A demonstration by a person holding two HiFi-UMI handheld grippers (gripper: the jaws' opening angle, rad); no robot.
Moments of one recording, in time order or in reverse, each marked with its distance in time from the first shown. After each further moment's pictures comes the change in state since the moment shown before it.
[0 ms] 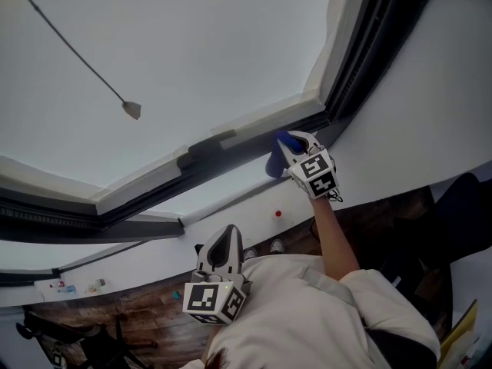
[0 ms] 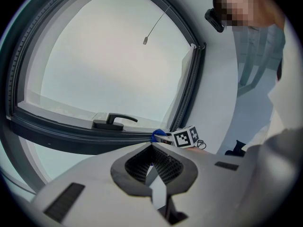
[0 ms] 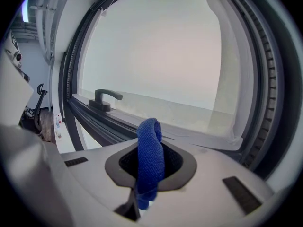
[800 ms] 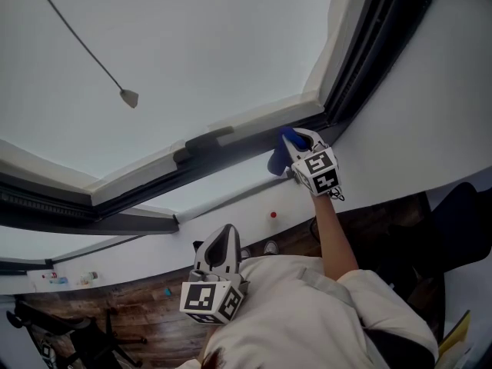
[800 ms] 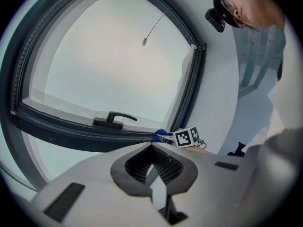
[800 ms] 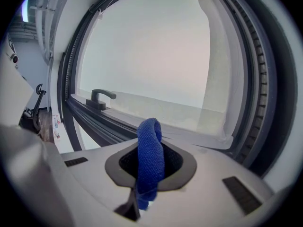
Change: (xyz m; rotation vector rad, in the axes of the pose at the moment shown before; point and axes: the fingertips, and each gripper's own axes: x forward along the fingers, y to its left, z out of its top) left arm -0.001 -0.009 -0.008 -0.018 -0.026 0.026; right arm -0.006 -0.022 -0.005 0.006 -0.014 -0.014
